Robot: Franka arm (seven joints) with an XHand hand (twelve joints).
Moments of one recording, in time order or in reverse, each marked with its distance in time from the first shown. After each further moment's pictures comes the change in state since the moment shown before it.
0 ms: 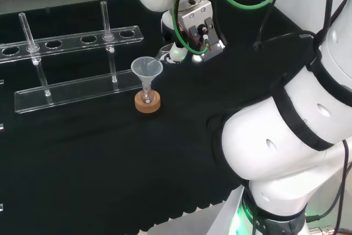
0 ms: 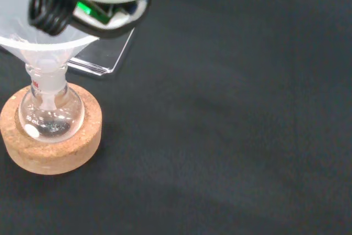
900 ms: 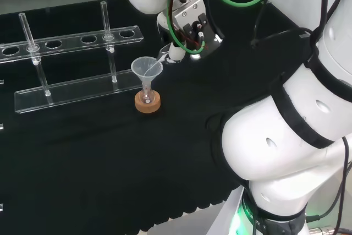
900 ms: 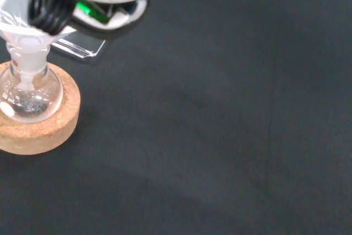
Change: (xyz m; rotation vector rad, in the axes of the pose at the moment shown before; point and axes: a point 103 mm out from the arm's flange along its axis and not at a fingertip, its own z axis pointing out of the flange) arm 0.002 0.004 -0.008 0.034 -0.119 -0.024
